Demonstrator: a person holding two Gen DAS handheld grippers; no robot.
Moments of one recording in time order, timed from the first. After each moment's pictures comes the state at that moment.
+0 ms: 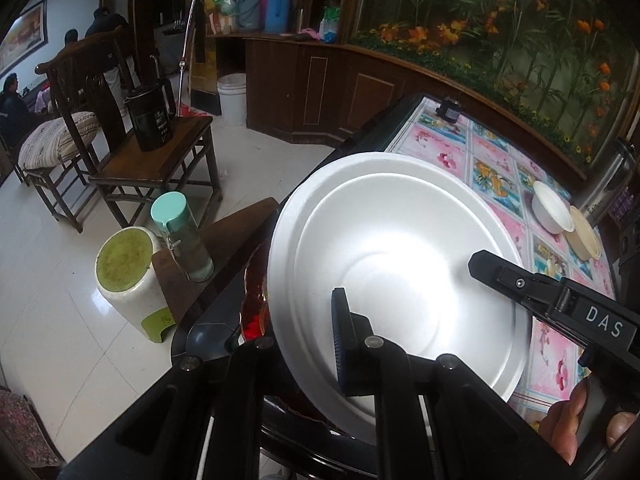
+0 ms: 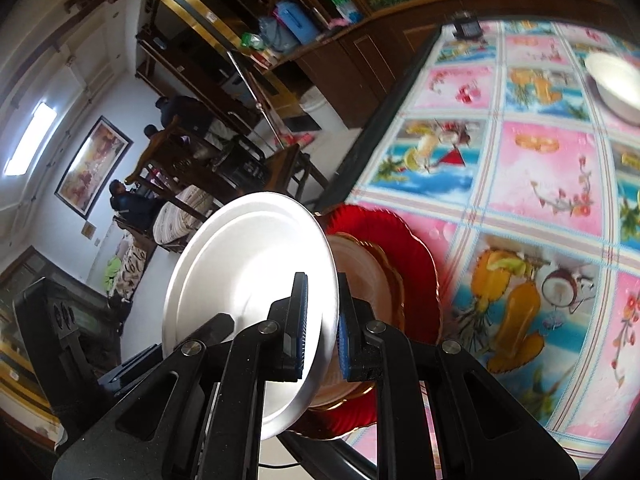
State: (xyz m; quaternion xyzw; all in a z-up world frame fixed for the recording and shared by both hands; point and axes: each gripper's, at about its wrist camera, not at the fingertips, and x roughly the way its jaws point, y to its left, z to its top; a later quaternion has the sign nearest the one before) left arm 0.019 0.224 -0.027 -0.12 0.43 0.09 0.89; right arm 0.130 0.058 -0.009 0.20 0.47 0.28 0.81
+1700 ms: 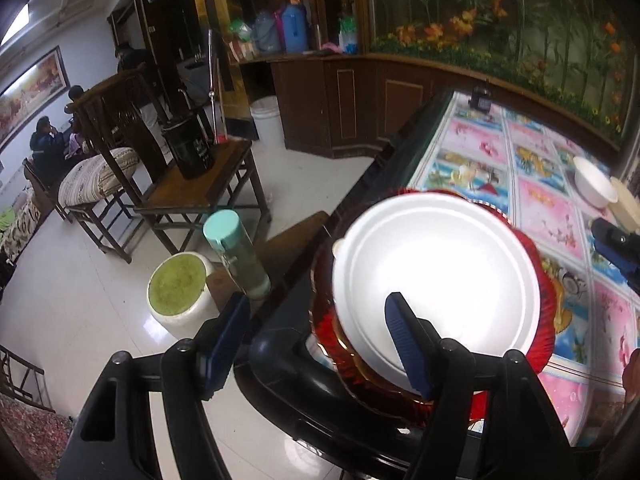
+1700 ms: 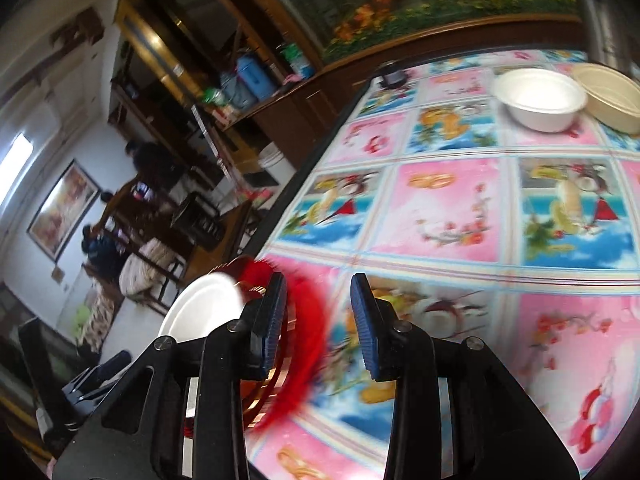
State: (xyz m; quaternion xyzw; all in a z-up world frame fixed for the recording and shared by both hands) left arm -0.001 0.235 -0.030 -0.03 0.40 0.16 0.90; right arm 0.124 -0.031 -0.022 0.23 0.39 0.19 0.87
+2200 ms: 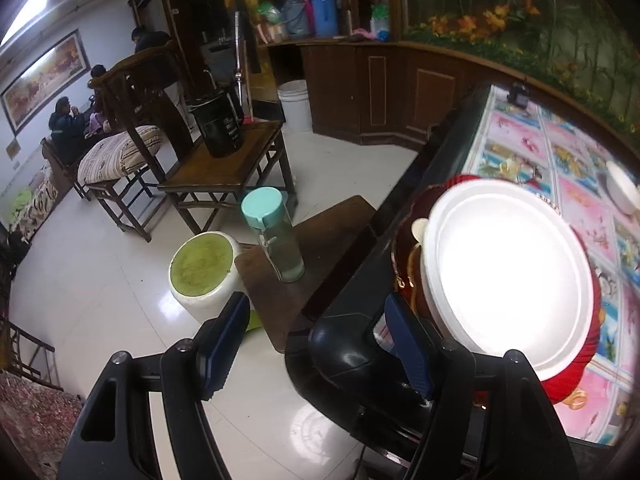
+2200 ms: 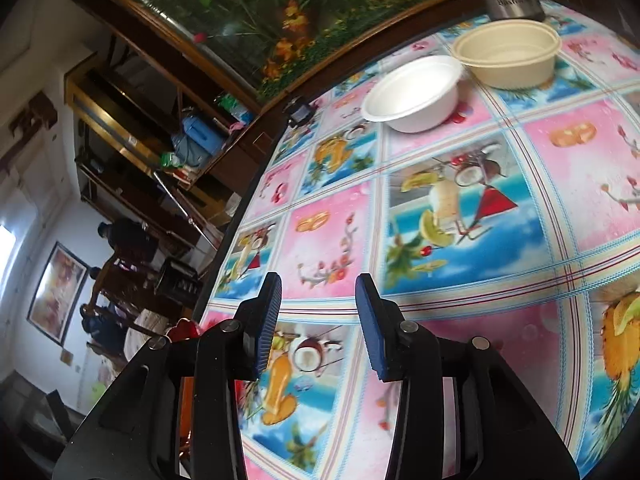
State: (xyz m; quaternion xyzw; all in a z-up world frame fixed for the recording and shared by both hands) left arm 0.003 0.265 -0.052 -0.03 0.43 0.20 0.88; right arm 0.128 -0.141 -0.049 0.33 0.37 0.11 0.86
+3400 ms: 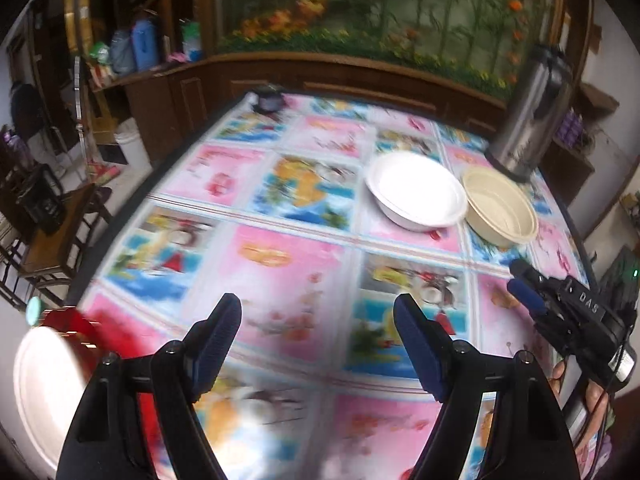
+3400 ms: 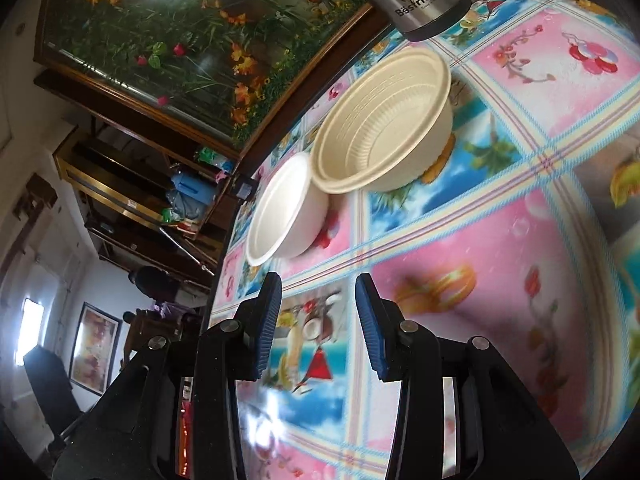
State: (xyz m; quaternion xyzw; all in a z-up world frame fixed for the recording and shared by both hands) left arm 0.152 -0.042 -0.016 -0.01 0.43 -0.04 0.90; right arm 0.186 -0.335 -0.073 0.43 0.35 0.10 0.83
